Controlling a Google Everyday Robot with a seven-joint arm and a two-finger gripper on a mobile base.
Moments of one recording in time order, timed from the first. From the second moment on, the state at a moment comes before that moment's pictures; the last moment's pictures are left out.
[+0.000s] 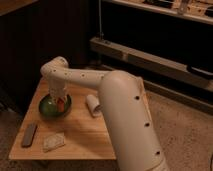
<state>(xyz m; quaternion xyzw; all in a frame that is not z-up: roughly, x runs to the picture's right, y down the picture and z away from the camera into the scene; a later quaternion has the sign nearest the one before) -0.275 0.070 0.851 -0.14 -0.34 -0.73 0.58</state>
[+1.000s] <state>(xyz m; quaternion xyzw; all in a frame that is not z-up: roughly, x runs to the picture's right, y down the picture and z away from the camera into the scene) -0.268 0.070 0.852 -0.15 -0.33 -0.73 0.57</state>
